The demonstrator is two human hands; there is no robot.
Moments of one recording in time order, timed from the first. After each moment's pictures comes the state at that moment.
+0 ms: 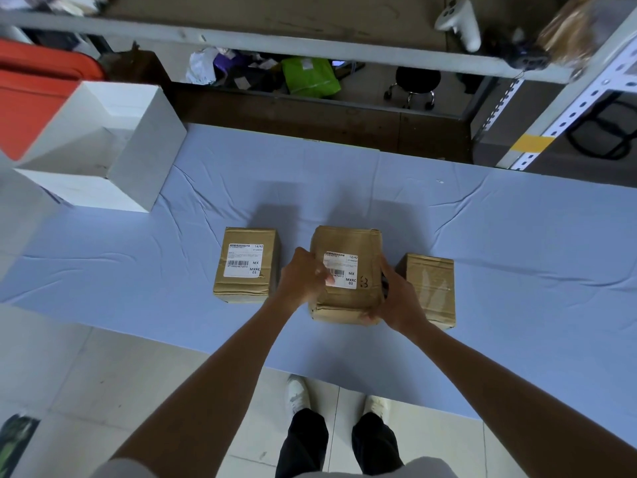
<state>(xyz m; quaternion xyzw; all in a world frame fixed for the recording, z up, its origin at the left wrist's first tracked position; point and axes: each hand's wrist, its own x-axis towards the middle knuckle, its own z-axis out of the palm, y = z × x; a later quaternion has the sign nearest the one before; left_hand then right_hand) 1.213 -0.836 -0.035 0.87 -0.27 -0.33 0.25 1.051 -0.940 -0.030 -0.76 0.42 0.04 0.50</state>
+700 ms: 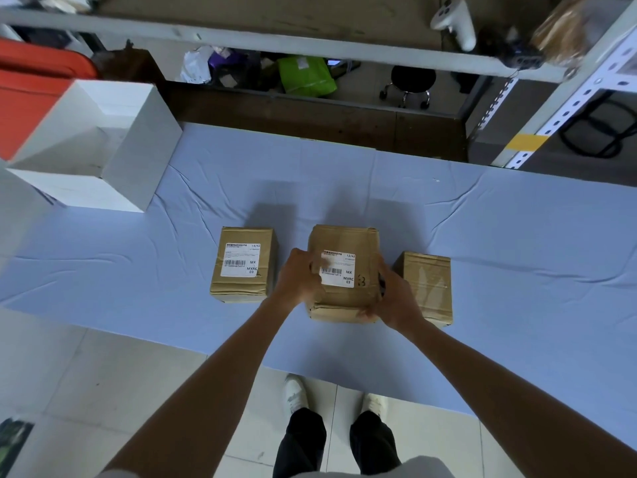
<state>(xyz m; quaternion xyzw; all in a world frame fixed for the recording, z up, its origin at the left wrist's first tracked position) 1.210 -0.828 -0.038 0.86 -0.28 -0.32 0.27 1.052 -0.939 -0.030 -0.77 0.41 0.03 0.49</state>
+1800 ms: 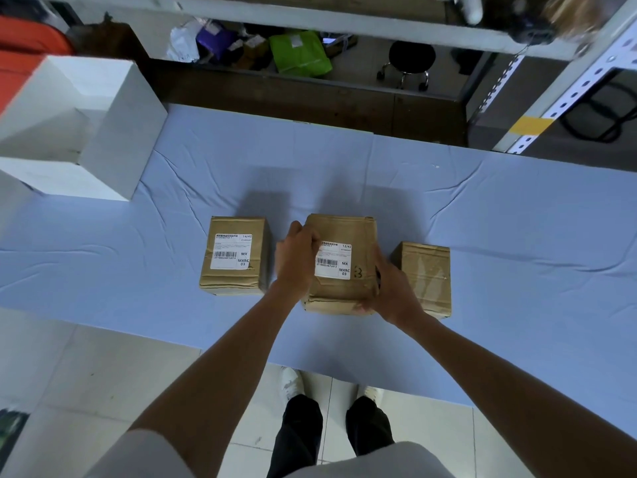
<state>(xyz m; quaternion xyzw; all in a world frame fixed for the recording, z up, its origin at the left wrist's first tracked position) 1.213 -0.853 -0.049 0.90 -0.31 -0.13 0.27 1.054 -0.942 -0.029 -0.81 0.37 0.03 0.46</state>
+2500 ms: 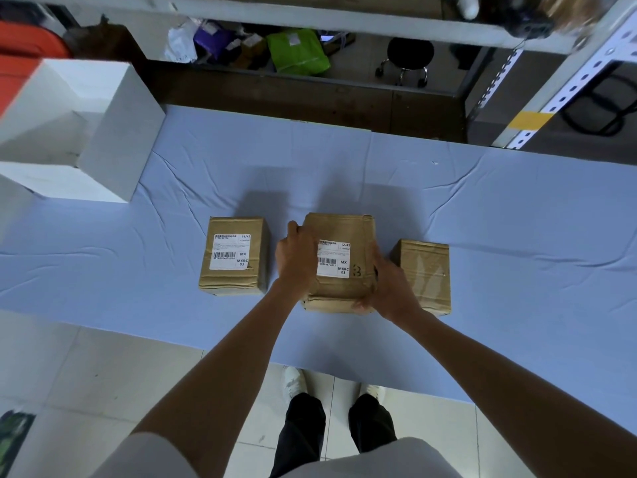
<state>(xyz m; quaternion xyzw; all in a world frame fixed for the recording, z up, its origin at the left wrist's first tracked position) 1.212 -0.862 -0.050 0.93 -0.32 -0.12 0.15 1.056 -0.944 -0.035 -0.81 0.38 0.05 0.44</state>
